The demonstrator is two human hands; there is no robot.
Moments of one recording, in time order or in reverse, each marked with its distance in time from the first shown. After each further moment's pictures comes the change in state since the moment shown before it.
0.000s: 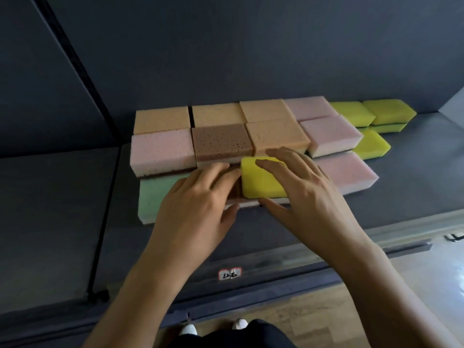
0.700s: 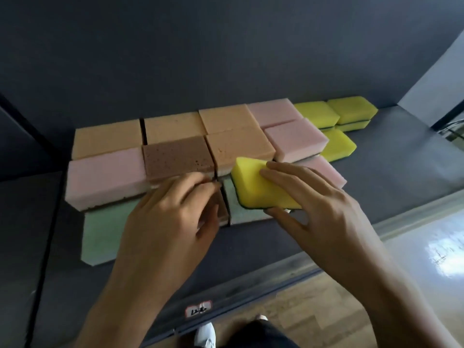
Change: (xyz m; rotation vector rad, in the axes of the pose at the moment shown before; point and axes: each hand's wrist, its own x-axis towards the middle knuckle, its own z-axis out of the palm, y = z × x) left_hand 0.032 0.013 0.002 -0.075 0.068 0.056; right_hand -0.020 0.035 -0.037 0.047 0.087 0.072
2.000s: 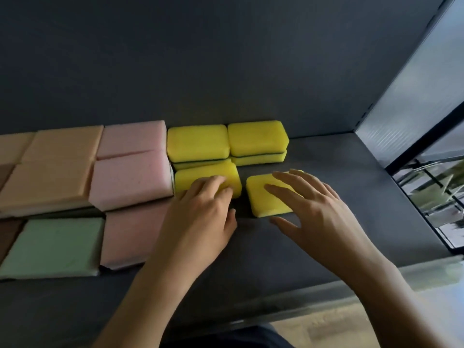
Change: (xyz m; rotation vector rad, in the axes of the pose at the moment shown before) left_hand 0.180 0.223 0.188 0.133 -0.202 -0.163; right_hand -0.005 0.341 -0.061 -0.107 -0.161 -0.131
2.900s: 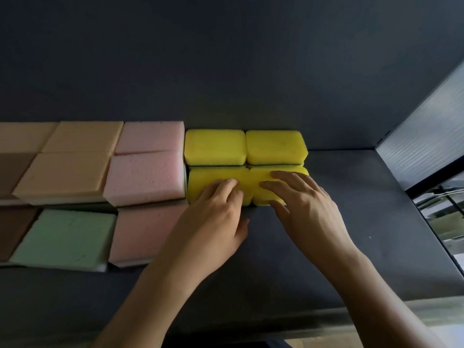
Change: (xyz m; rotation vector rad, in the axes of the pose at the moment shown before) left_hand 0.005 -0.004 0.003 -0.077 -0.023 -0.010; right_hand 0.042 -0.004 0.025 0.046 -0.005 0.063
